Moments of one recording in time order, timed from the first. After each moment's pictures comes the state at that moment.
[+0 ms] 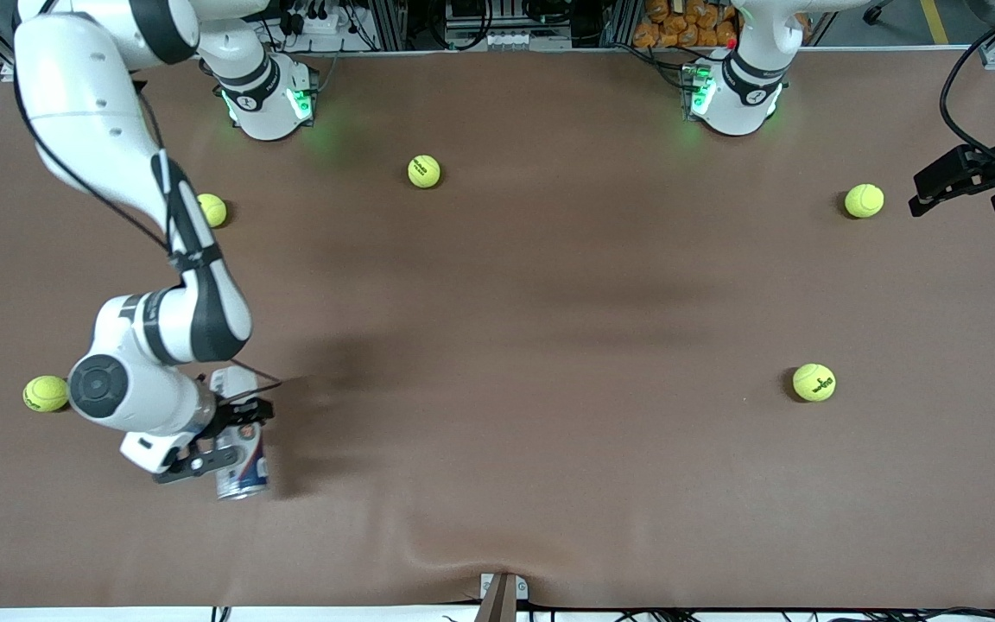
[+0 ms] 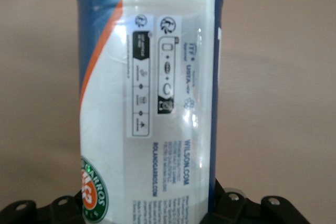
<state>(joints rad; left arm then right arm) 0.01 -0.03 -0.04 -1.52 0.00 1.49 -0.06 0.15 0.72 0.00 -1.40 0.01 2.09 -0.21</state>
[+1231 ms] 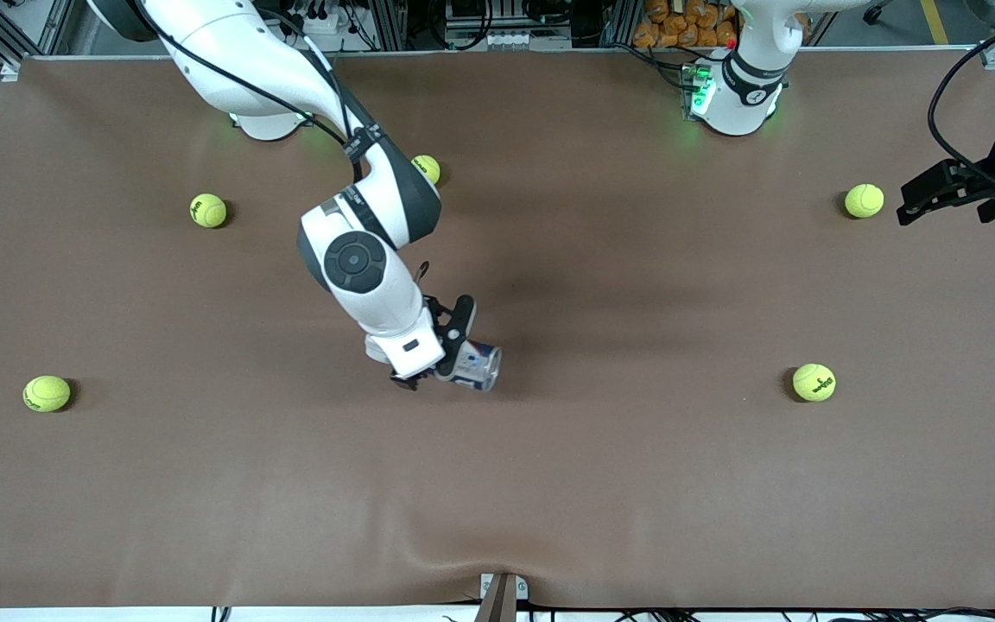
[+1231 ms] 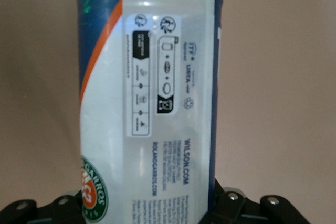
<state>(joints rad) 0.00 0.01 -0.05 -1.53 0.00 1.49 -0.06 0.52 0.65 0.08 -1.45 0.01 2.21 -0.80</state>
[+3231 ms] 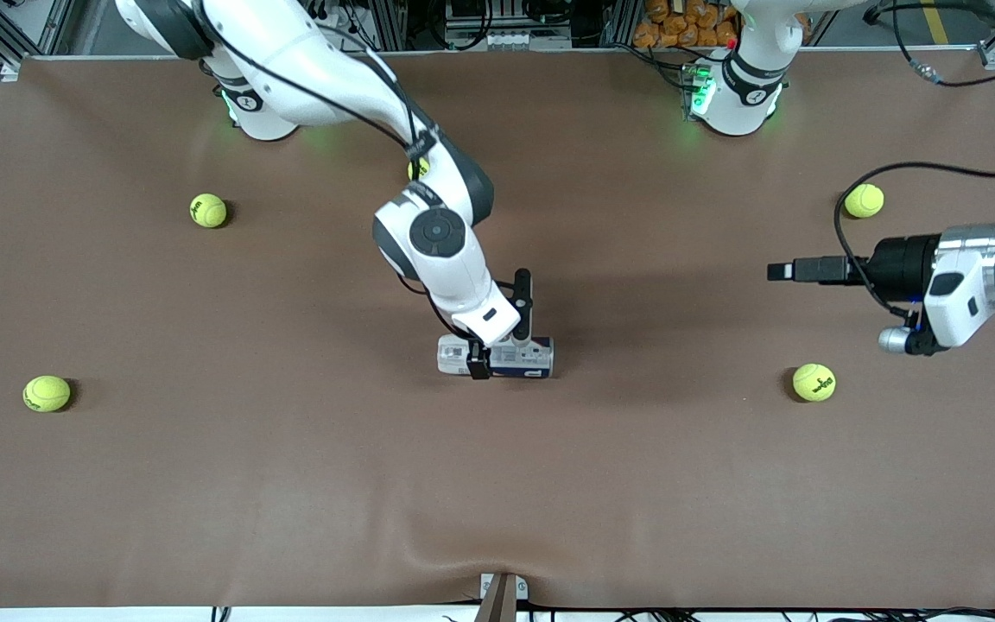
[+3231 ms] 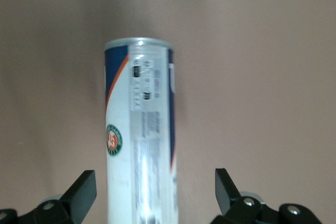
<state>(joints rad) 0.07 0.32 -0.04 -1.54 -0.68 1.46 -0.02 0.66 0.70 0.05 -1.42 -0.04 2.32 -0.76</state>
